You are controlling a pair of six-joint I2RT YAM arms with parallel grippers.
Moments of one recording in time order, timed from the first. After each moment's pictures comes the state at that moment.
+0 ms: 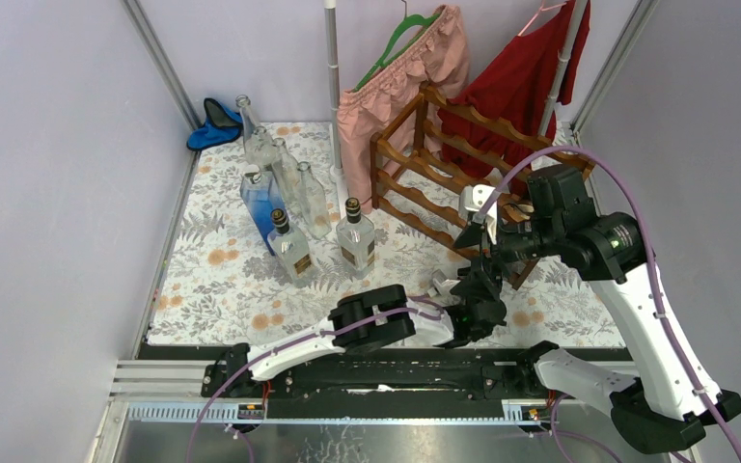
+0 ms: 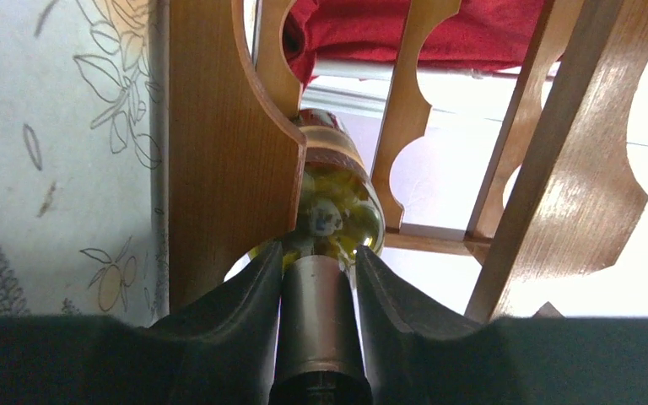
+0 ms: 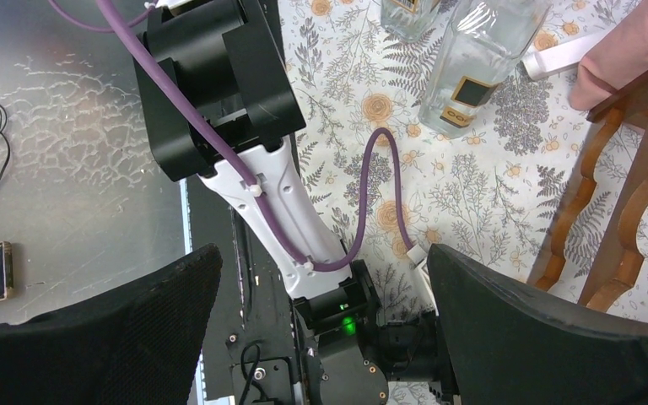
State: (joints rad) left arm -1.30 2.69 1.74 0.85 -1.23 -1.86; right arm 0.47 1.04 1.46 -1.24 -0.83 -0.57
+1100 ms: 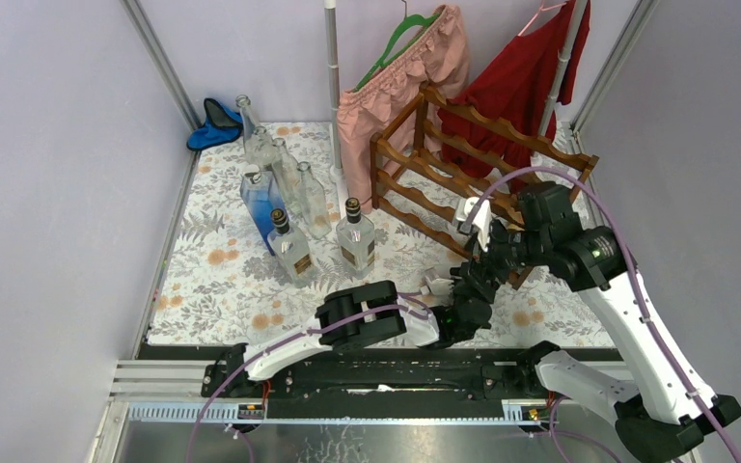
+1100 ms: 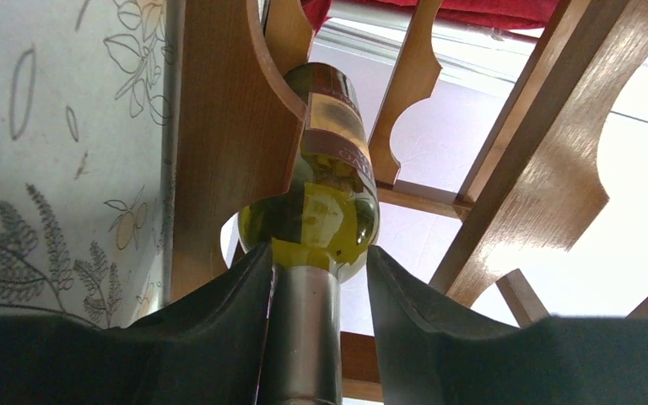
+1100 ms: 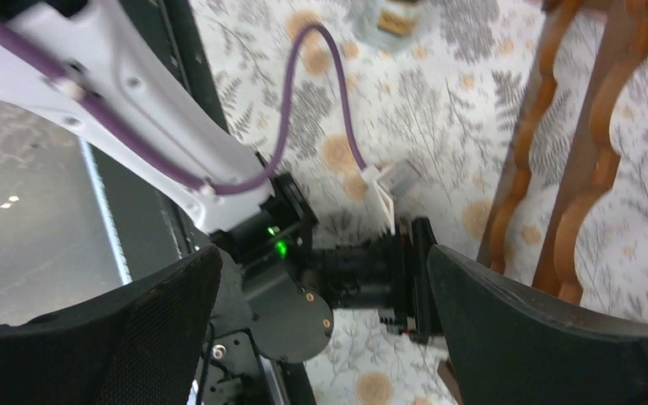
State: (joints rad) left arm -1.30 2.54 1.48 0.91 -1.04 -1.98; right arm 0.47 0.98 1.28 -1.14 -0.63 -0.56
